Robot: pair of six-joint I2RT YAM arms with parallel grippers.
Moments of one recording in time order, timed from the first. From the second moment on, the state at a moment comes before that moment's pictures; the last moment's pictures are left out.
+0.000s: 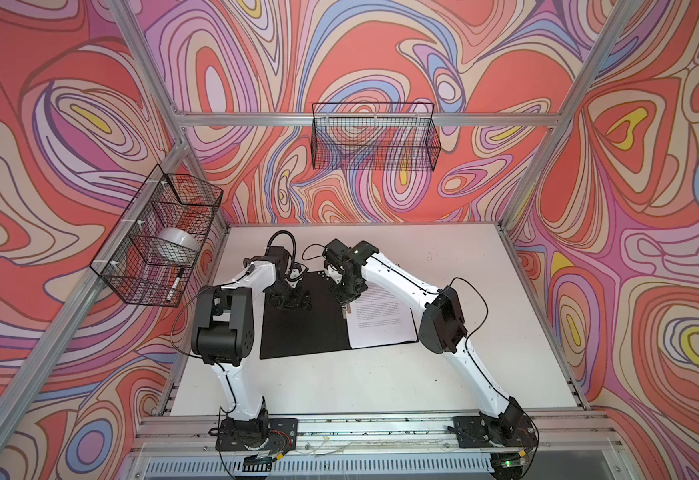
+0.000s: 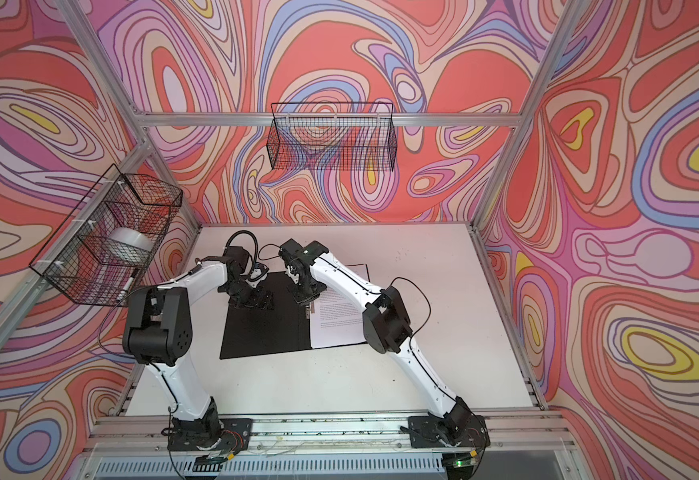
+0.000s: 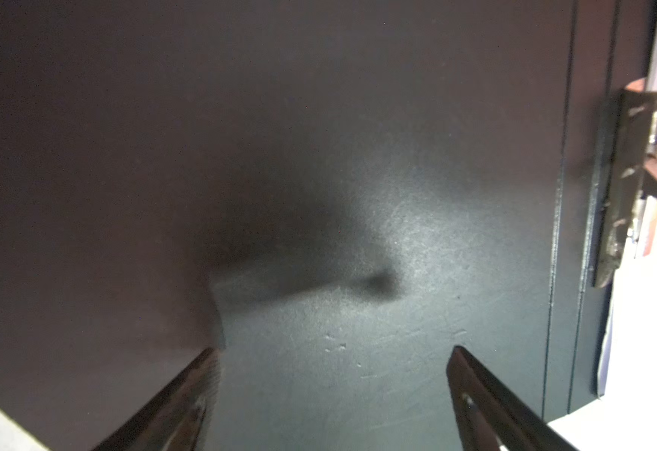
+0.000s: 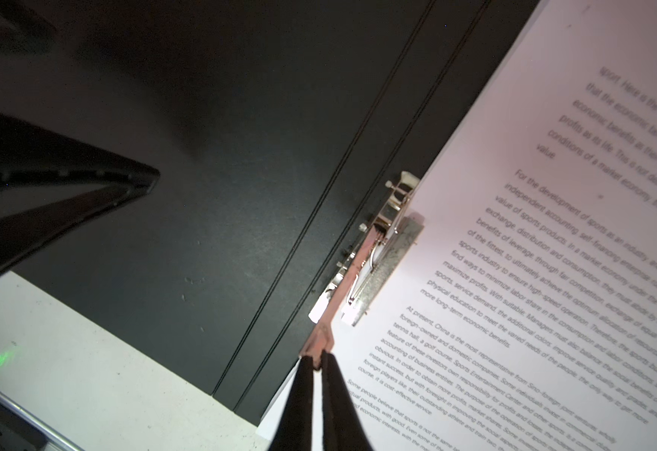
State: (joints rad) left arm -0.06 1.87 1.27 -0.85 0.23 0.08; right arm 0.79 2.48 2.44 -1.32 -0.12 0.20
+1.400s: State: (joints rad) left arm -0.06 1.87 1.27 -0.85 0.24 0.08; right arm 0.79 2.50 2.47 -1.29 -0.15 0.20
